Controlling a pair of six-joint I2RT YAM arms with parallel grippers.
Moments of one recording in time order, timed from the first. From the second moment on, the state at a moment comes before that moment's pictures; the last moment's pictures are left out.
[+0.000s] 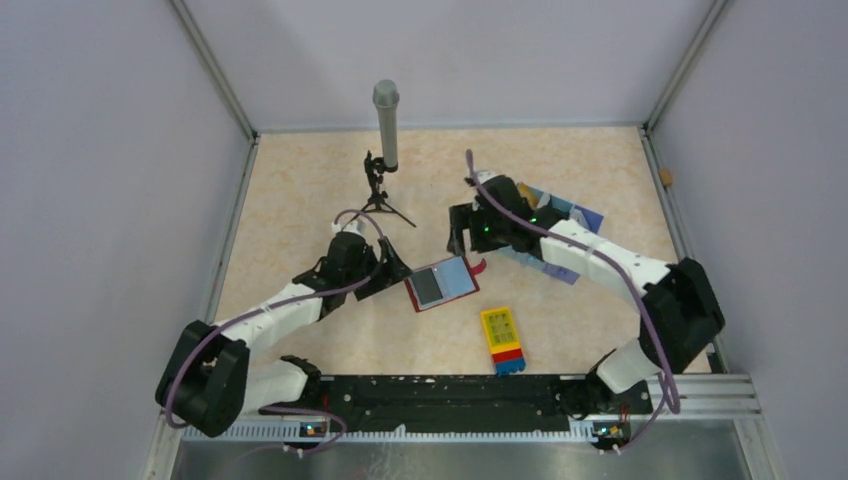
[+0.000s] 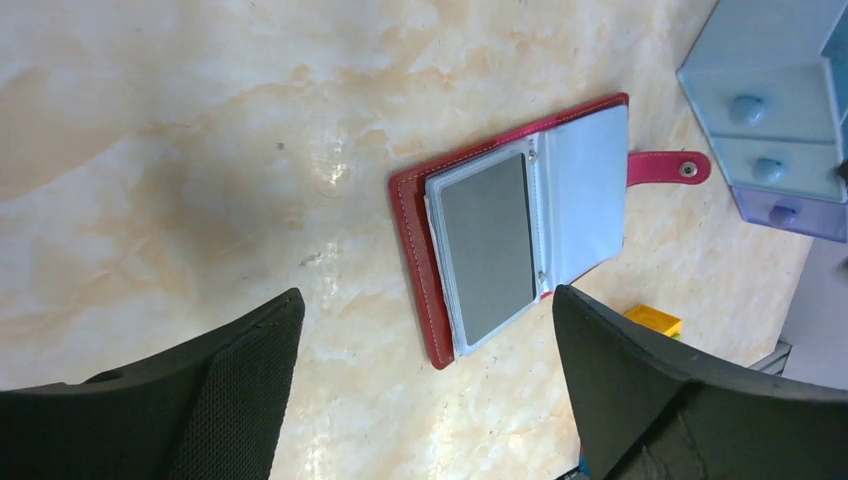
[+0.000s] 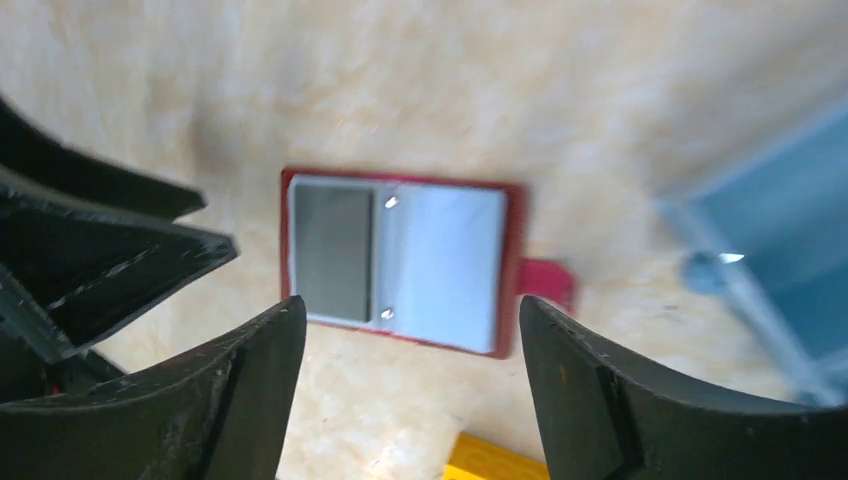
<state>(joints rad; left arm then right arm) -0.48 1.23 0.50 -0.01 0.13 -0.86 0.73 1.57 1.12 -0.38 -0.08 0.42</state>
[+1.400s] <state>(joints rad) -0.25 1.09 0.93 -0.61 0.17 -0.36 0.29 1.67 1.15 -0.33 0.13 0.30</state>
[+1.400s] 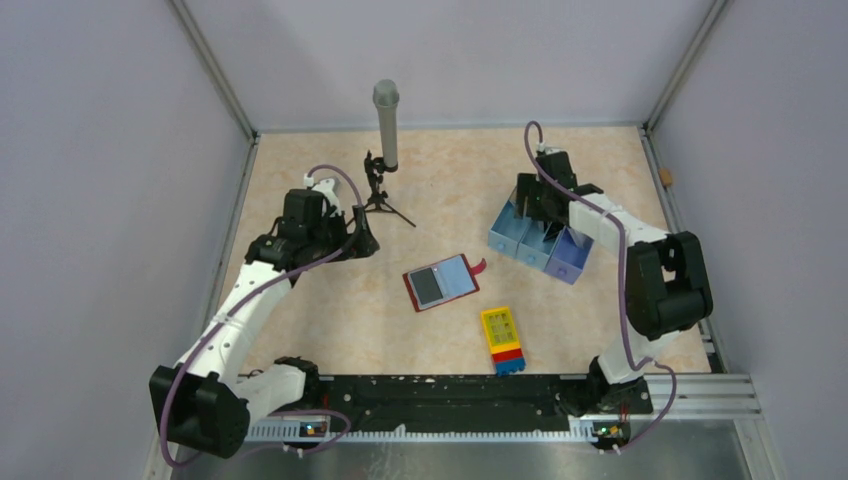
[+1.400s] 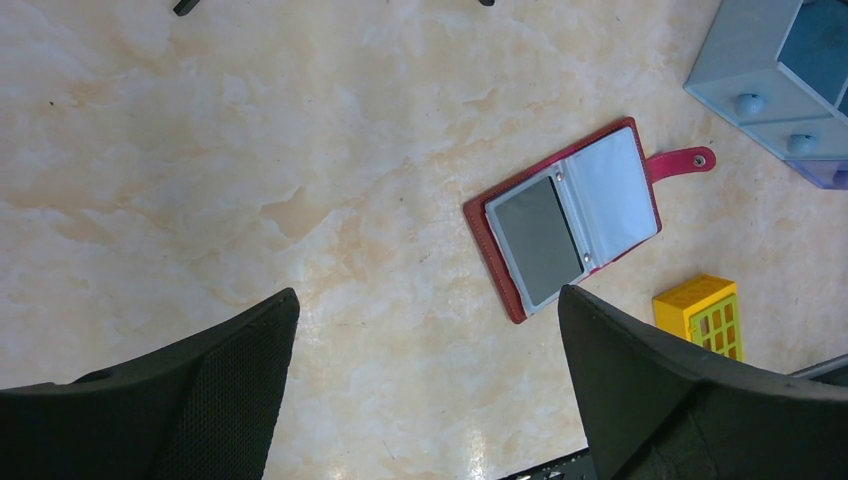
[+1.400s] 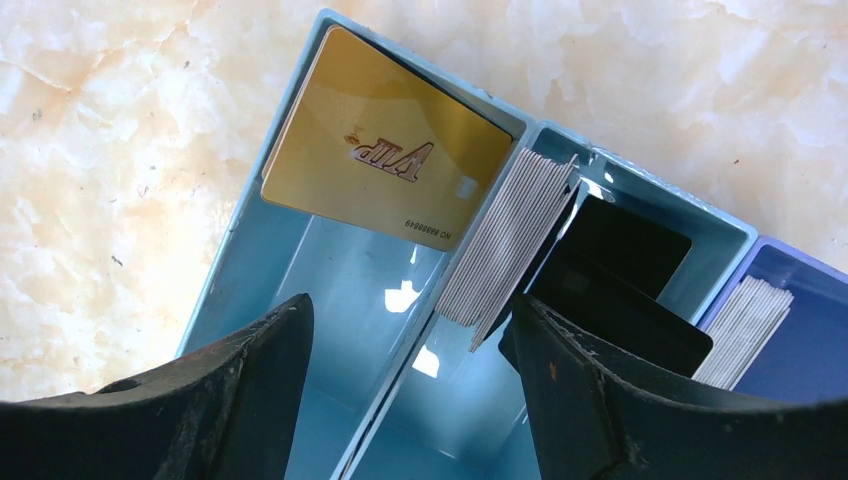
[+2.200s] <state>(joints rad) -0.24 1.09 0.92 -0.61 0.19 -0.36 0.28 1.62 1.15 -0.33 0.17 0.30</state>
